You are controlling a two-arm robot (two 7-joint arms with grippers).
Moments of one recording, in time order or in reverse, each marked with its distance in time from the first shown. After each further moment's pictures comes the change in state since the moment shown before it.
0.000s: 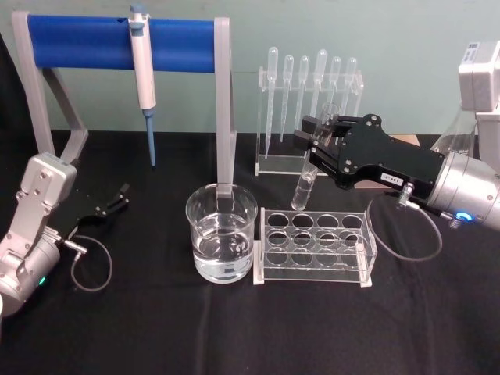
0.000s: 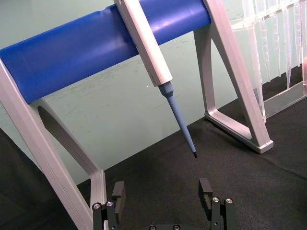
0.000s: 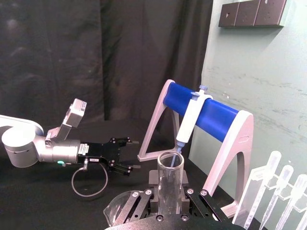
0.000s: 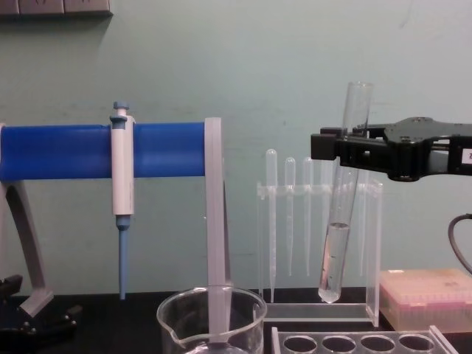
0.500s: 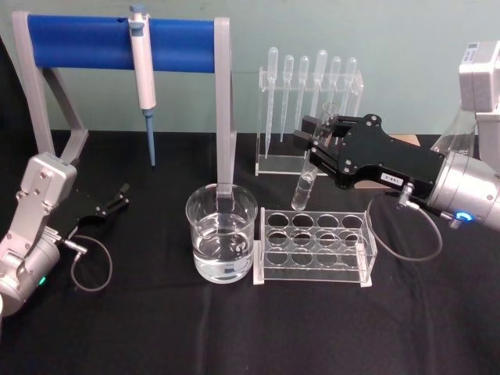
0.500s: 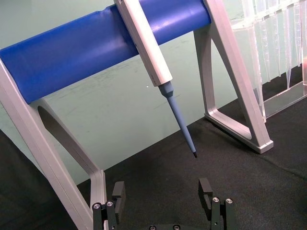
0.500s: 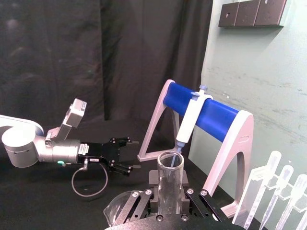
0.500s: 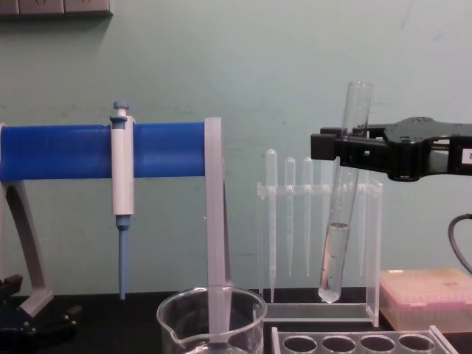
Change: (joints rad) left arm 0.000 0.000 0.000 0.000 0.000 0.000 0.000; right arm 0.000 0.000 0.000 0.000 0.000 0.000 0.000
